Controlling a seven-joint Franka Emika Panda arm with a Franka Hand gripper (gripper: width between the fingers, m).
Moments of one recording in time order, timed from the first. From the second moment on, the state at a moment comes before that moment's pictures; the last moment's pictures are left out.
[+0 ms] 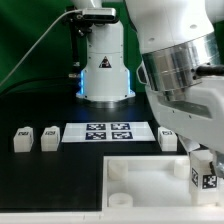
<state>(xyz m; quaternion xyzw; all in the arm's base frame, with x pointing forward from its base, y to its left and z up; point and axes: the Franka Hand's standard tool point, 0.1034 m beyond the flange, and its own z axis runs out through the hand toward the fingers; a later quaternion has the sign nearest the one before) 0.623 0.117 0.075 -0.82 0.55 0.03 0.14</state>
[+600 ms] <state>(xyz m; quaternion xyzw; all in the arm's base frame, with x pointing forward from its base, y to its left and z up) 0.629 0.115 0.076 -0.99 0.13 -0.04 0.10</state>
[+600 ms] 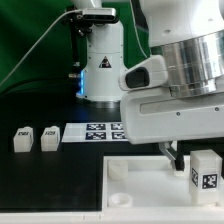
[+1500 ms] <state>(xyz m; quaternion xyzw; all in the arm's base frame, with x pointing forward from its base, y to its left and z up) 0.630 0.110 0.071 -0.98 0.20 -0.03 0.09</state>
